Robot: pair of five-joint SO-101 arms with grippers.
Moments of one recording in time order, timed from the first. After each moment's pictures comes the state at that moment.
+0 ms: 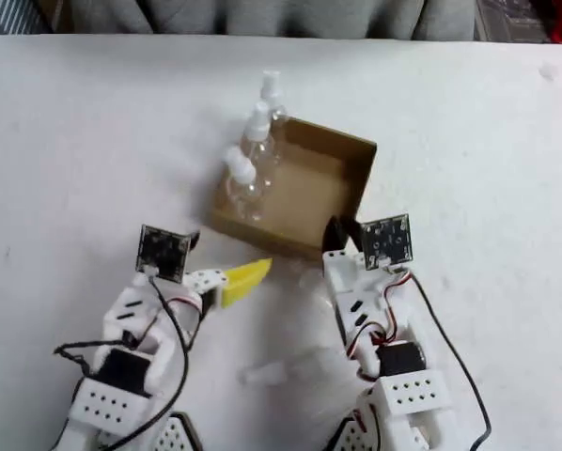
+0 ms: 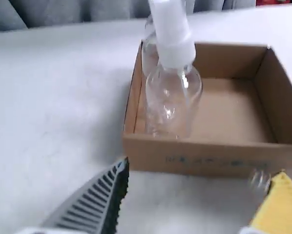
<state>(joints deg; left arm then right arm) 11.3 -86.7 97.4 26.9 3.1 -12.7 -72.0 94.2 6.3 3.0</state>
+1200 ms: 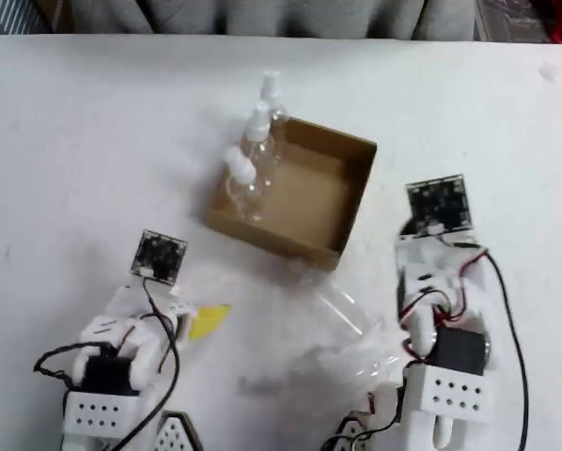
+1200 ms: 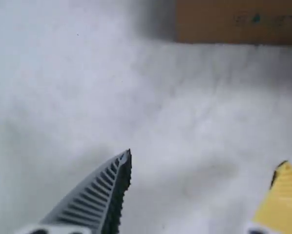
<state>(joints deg) -1.5 -95.2 97.3 58.4 -9.6 10.5 -71.9 65.1 45.2 24.7</state>
